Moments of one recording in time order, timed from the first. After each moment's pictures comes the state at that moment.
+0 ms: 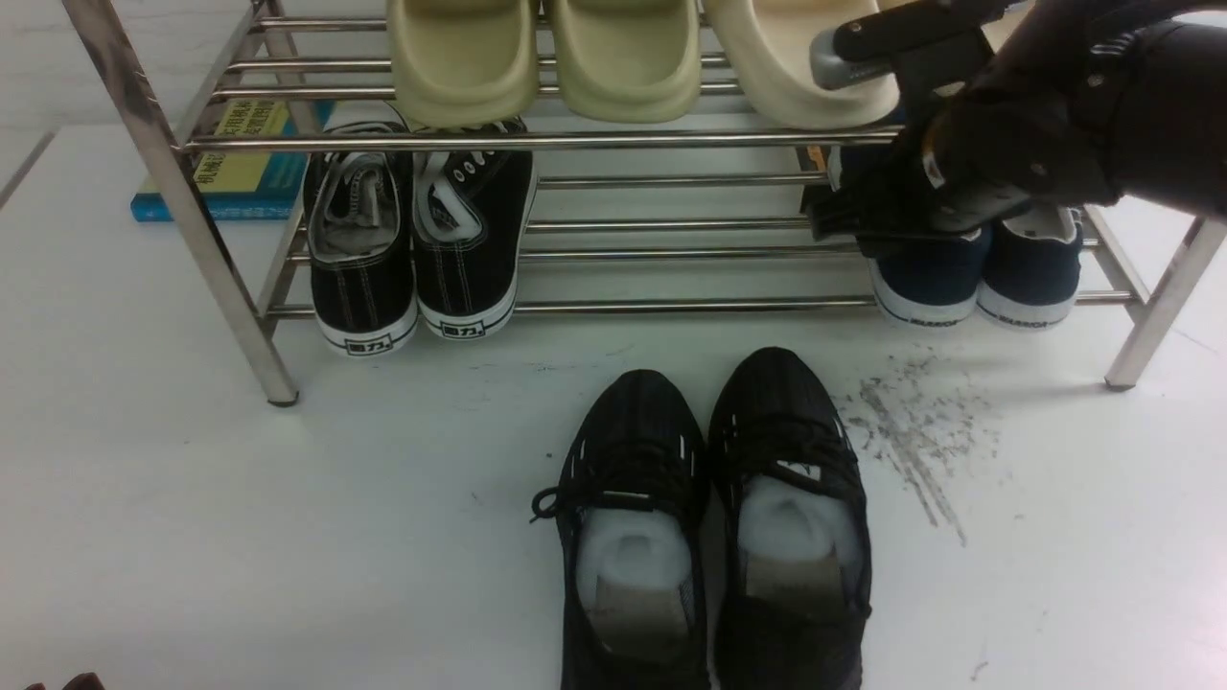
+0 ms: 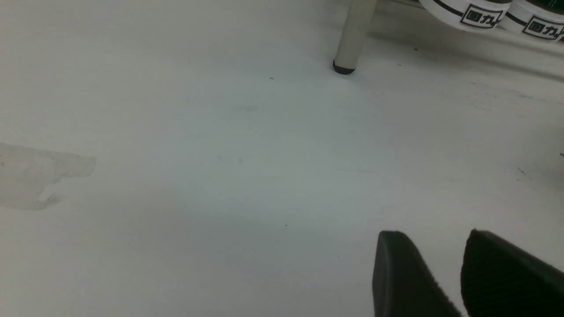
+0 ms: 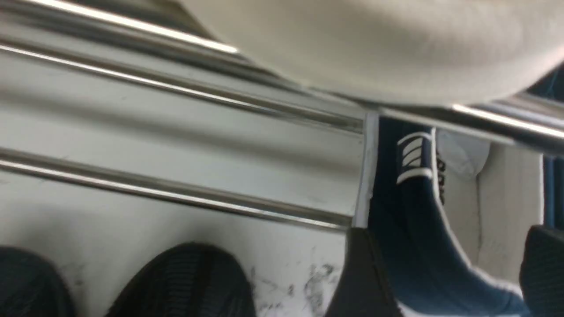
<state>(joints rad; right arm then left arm) 0.51 1.77 -1.45 -0.58 0.73 0.67 -0.07 -0.01 0.02 0.12 0.40 -0.32</state>
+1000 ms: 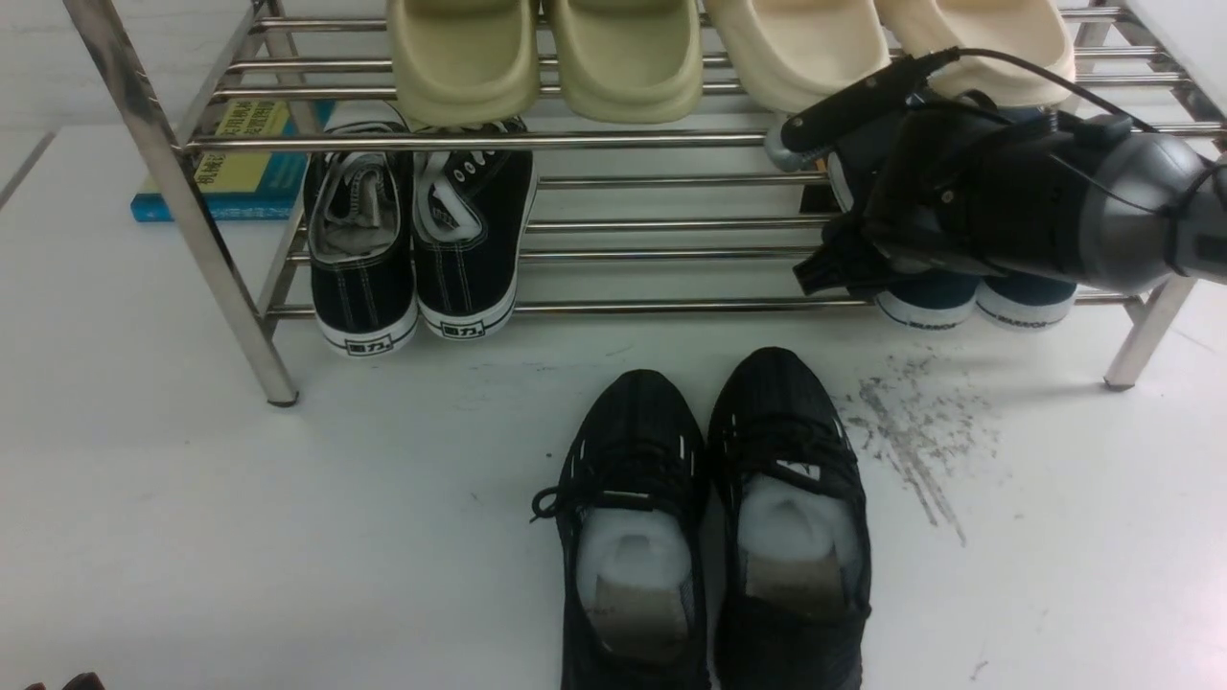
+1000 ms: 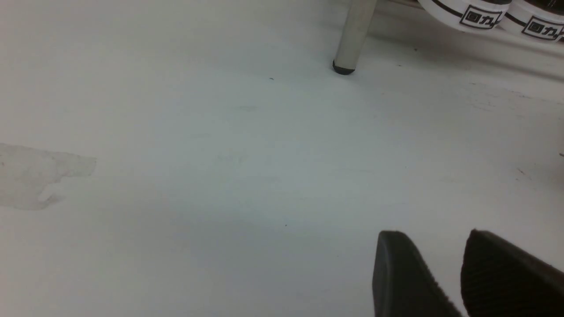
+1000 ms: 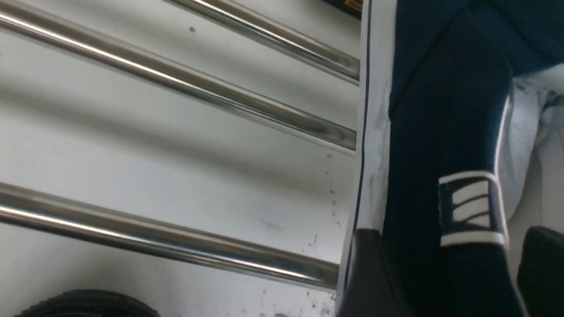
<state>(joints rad) 0.52 1.94 -1.46 -0.84 0.72 0.78 -0.07 -0.01 0.02 0.12 0.40 -0.32</state>
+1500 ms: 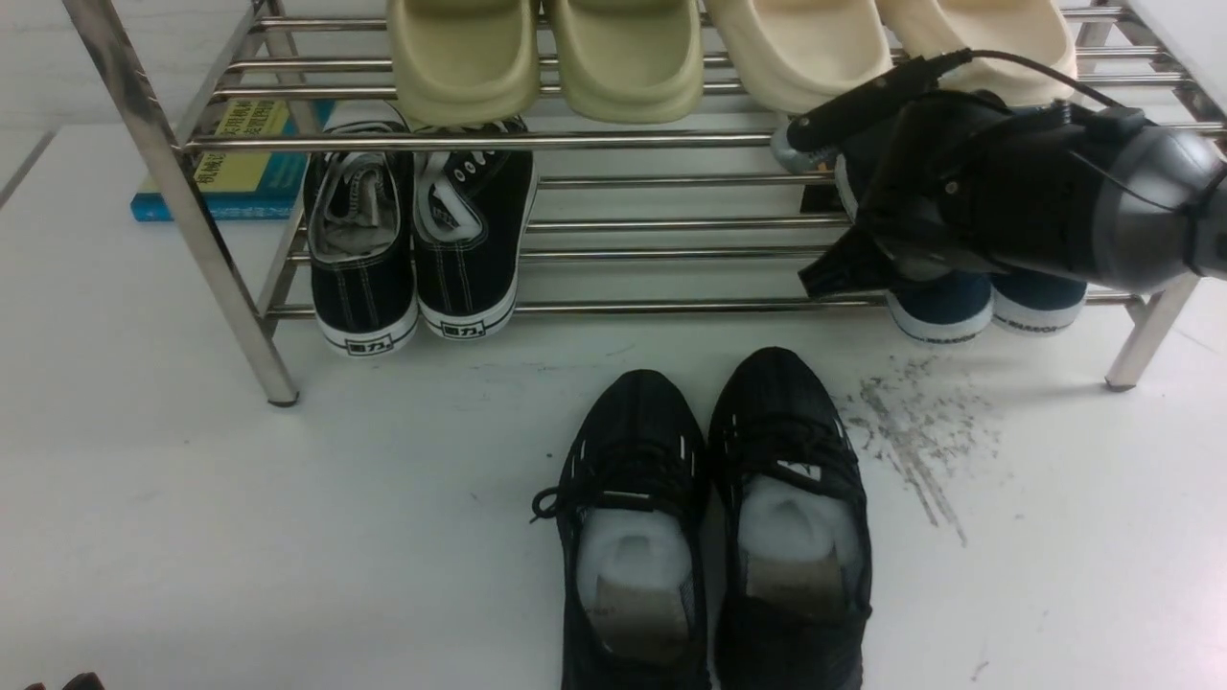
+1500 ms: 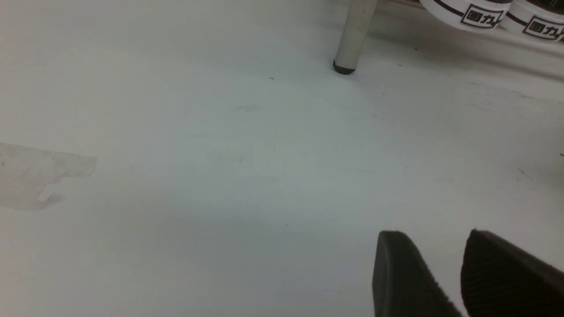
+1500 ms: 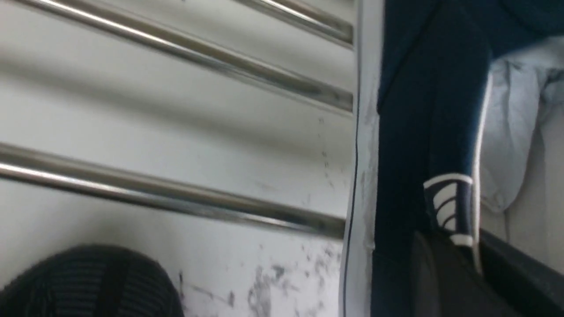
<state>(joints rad) 0.55 1.89 -1.46 -0.78 0.82 0.78 -0.07 -0.01 0.02 0.12 0.40 -0.32</state>
